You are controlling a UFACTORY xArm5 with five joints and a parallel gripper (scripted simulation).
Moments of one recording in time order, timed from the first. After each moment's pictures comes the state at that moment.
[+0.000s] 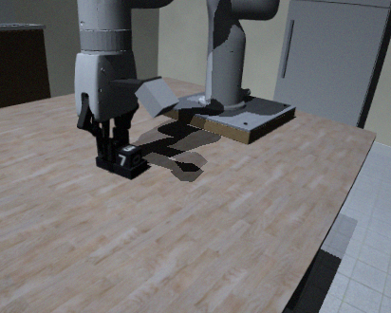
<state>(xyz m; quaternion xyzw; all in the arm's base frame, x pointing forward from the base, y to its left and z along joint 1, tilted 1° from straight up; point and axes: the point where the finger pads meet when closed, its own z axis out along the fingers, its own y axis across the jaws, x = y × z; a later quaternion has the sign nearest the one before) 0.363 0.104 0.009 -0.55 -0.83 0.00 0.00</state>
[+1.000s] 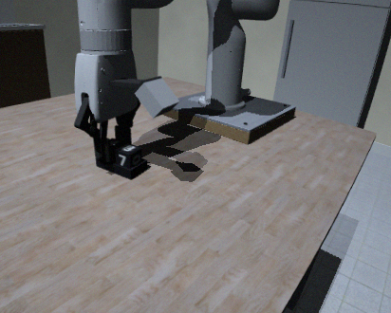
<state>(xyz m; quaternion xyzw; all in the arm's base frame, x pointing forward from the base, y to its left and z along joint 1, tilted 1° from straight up) 0.363 0.104 0.009 -0.55 -0.83 0.00 0.00</state>
